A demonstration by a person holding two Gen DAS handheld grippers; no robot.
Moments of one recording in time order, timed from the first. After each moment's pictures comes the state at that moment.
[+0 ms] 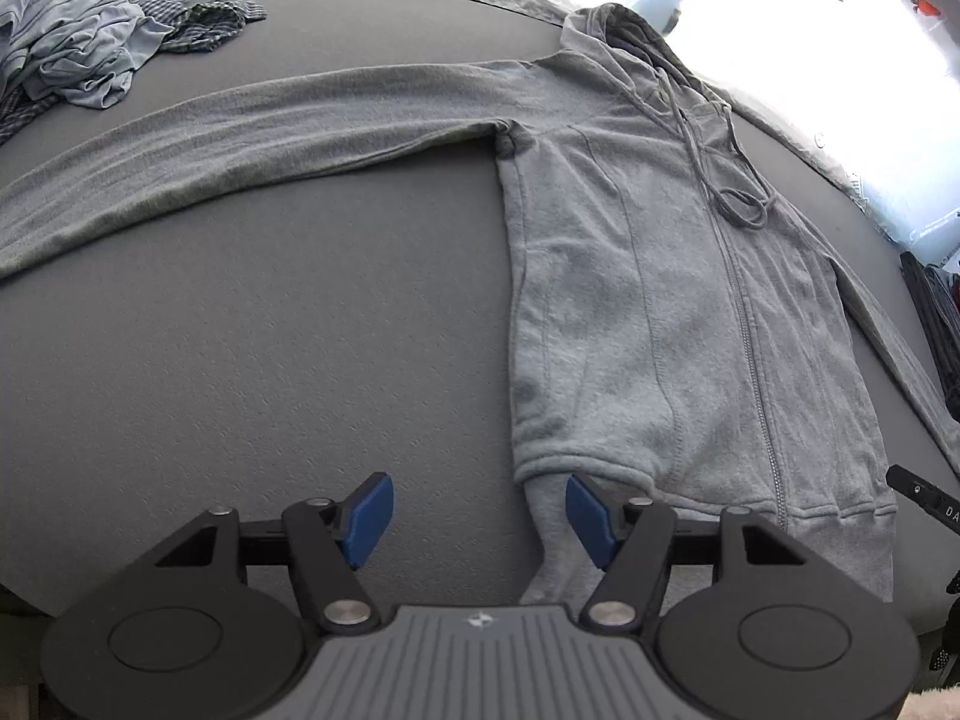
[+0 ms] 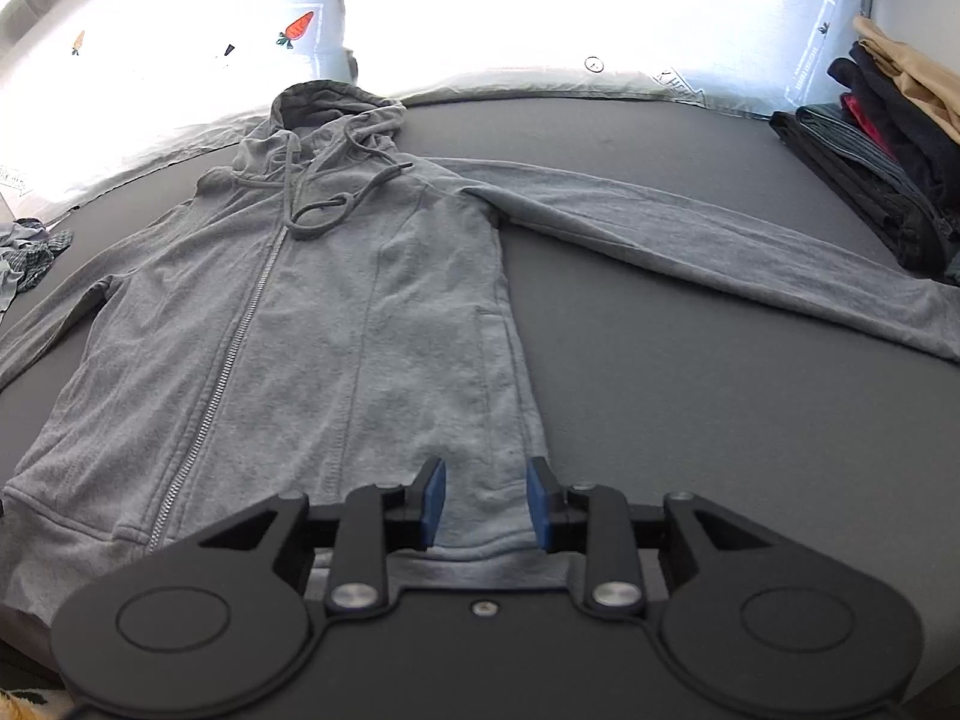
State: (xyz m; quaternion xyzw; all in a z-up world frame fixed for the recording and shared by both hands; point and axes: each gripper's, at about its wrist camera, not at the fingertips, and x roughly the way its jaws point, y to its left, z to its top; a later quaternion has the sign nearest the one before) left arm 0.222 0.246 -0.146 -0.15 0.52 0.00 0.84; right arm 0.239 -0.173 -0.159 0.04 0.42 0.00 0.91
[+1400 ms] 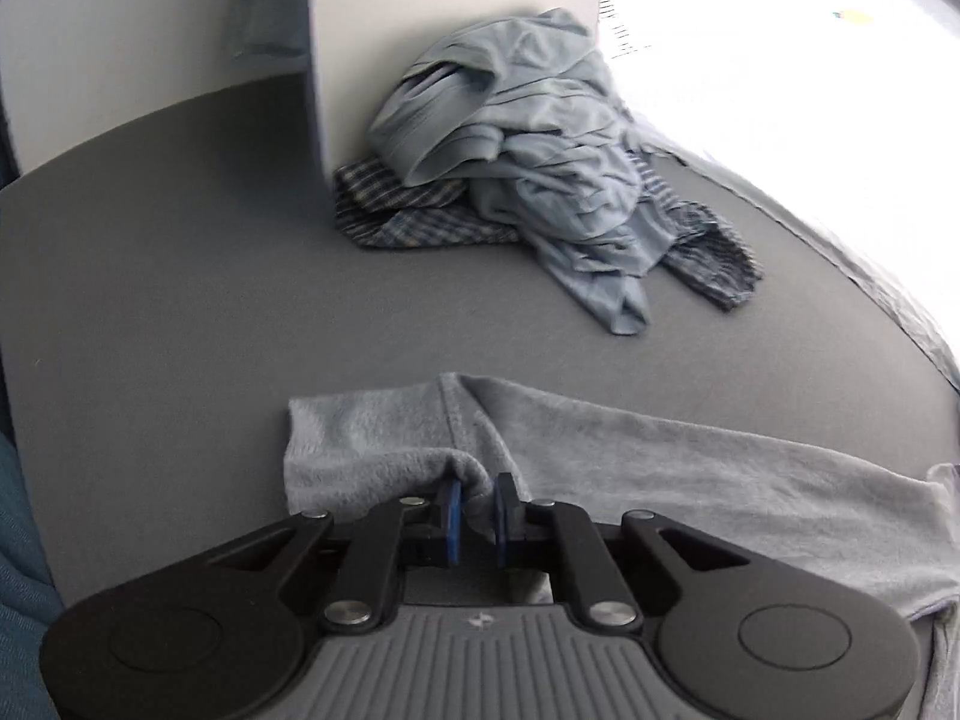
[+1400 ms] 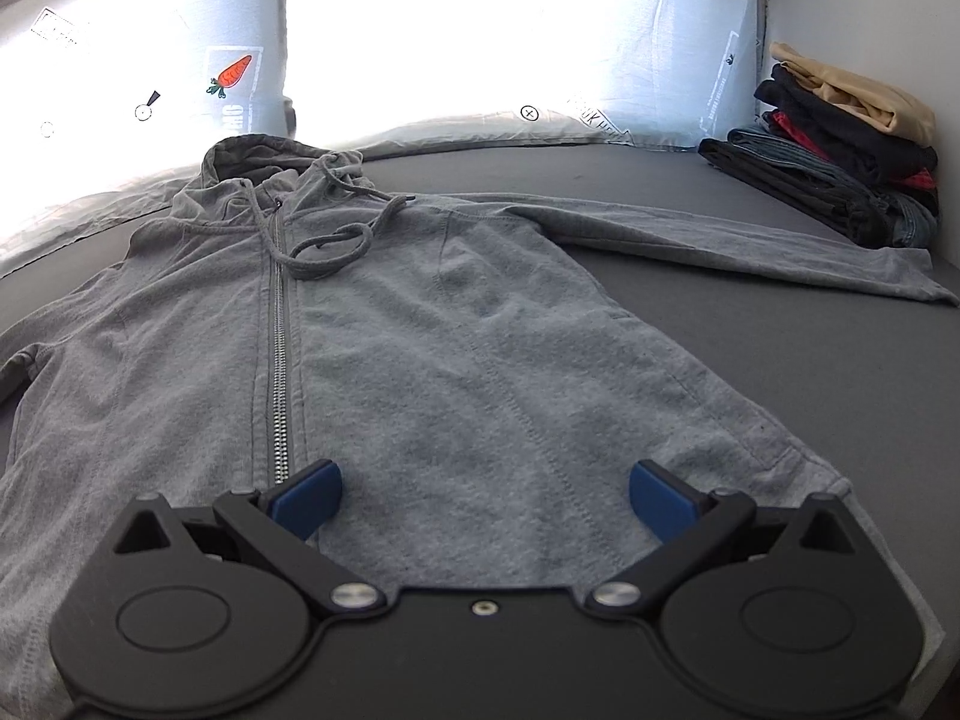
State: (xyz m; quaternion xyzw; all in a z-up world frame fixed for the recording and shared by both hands) left arm 0.283 0.489 -0.138 -0.19 0.38 0.27 0.86; right arm 0.266 -0.052 -0.210 0.06 0.33 -0.16 0.93
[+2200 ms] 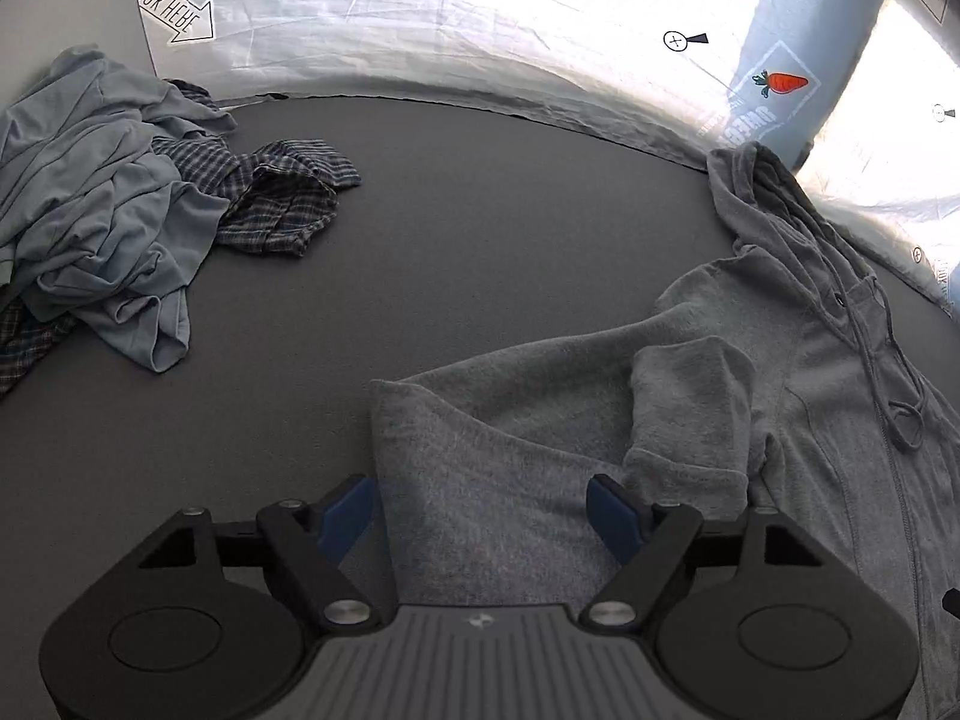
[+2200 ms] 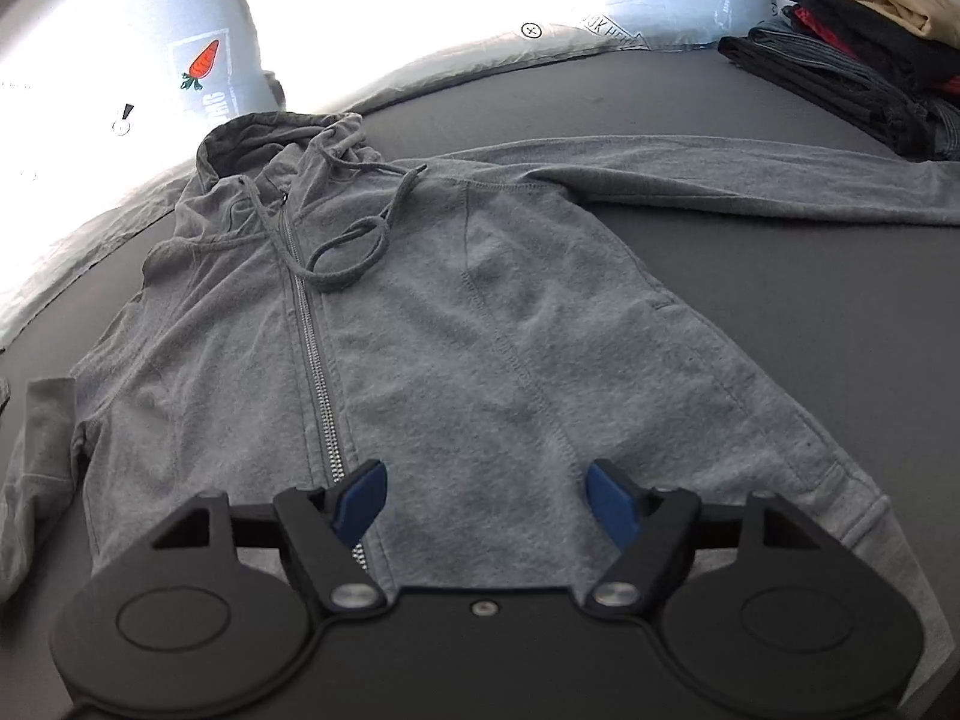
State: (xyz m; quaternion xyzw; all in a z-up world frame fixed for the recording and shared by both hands) left arm 0.399 0.390 -0.125 -0.10 0.47 0.03 0.88; right arm 0.307 -0.073 -0.173 0.18 0.40 -0.12 0.89
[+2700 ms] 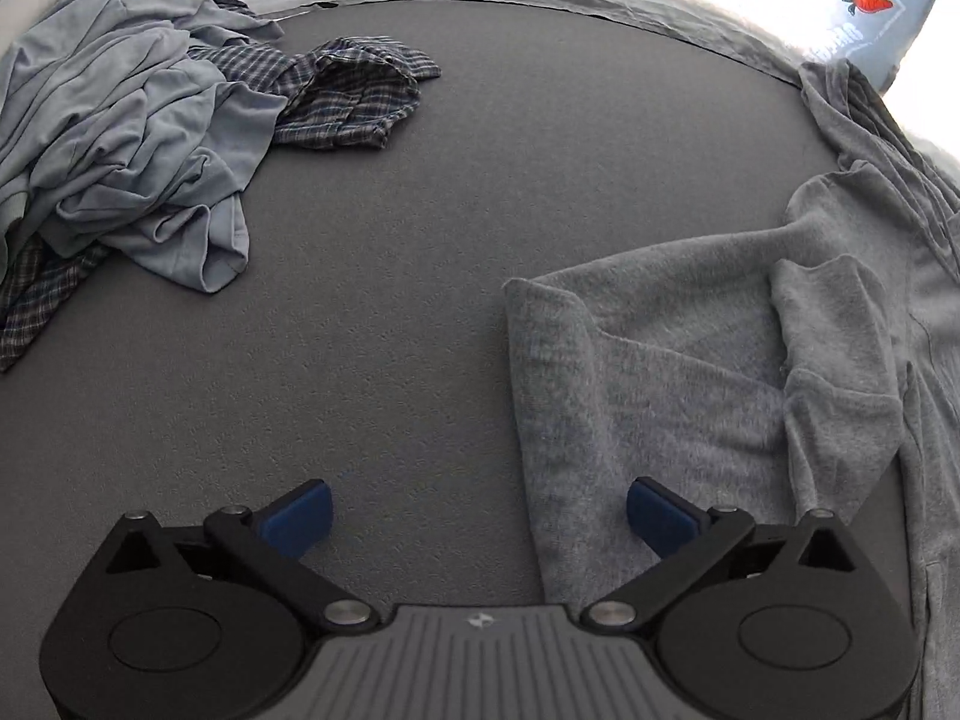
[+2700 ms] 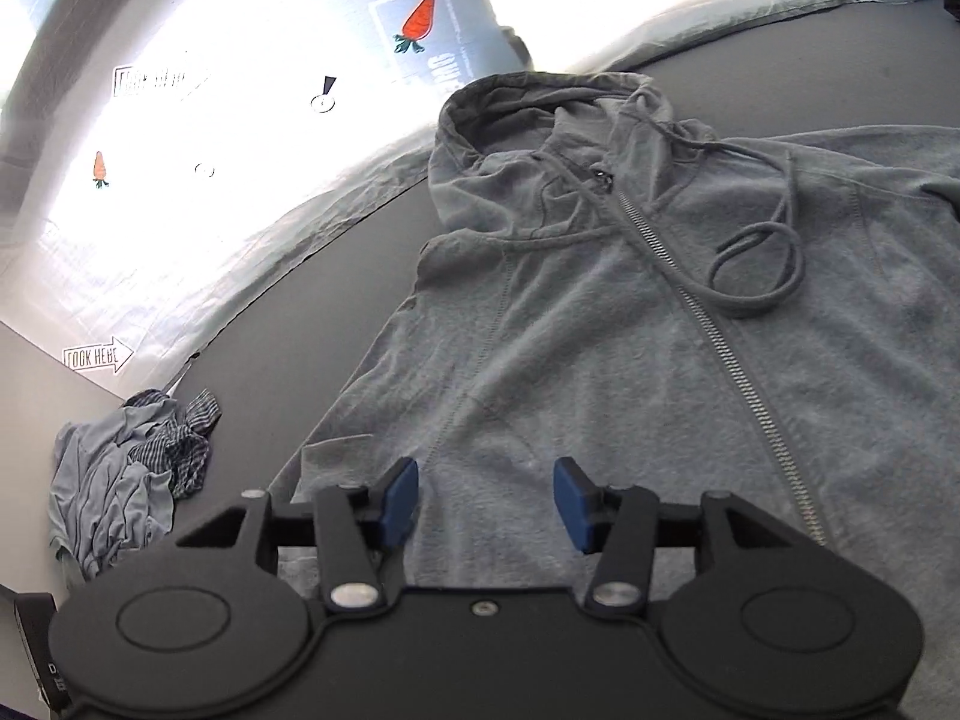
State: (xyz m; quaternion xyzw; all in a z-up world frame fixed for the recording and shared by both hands) left arm 0.412 0.413 -0.170 -0.04 0.54 0.06 0.84; right arm 0.417 0.054 -0.145 0.25 0.43 0.08 0.86
